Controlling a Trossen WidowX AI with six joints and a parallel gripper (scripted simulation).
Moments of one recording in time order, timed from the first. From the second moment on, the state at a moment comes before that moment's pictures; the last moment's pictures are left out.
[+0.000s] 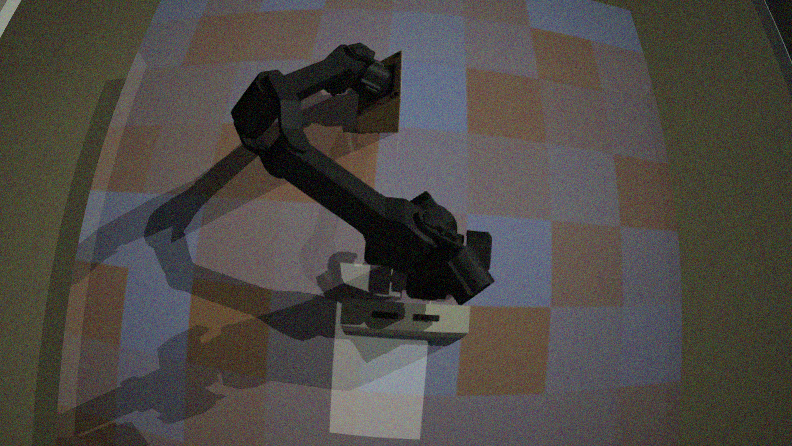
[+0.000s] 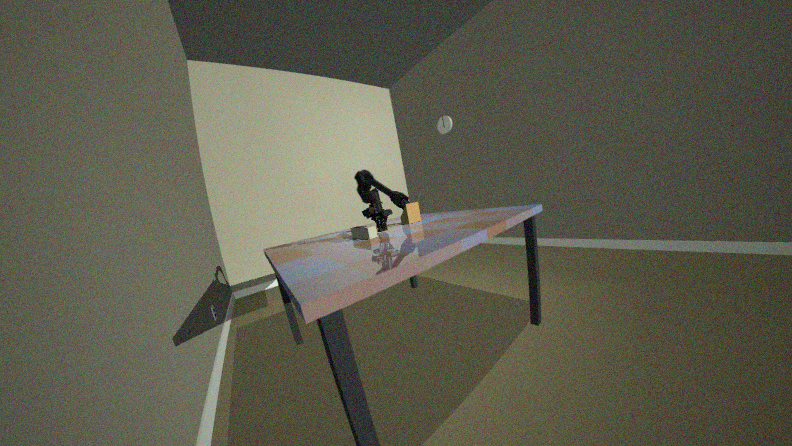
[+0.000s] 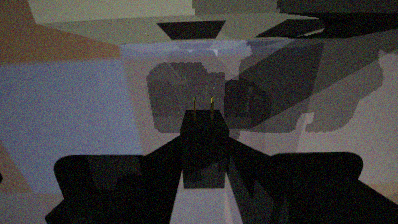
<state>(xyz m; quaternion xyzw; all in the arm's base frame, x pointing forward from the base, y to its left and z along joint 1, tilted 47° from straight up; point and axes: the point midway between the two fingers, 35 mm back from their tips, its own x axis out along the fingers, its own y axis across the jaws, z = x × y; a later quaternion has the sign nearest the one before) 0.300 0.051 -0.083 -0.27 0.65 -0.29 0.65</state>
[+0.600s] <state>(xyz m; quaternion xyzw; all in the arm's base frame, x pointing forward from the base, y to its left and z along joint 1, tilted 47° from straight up) 0.318 0.053 -0.086 -0.27 0.65 -0.28 0.65</state>
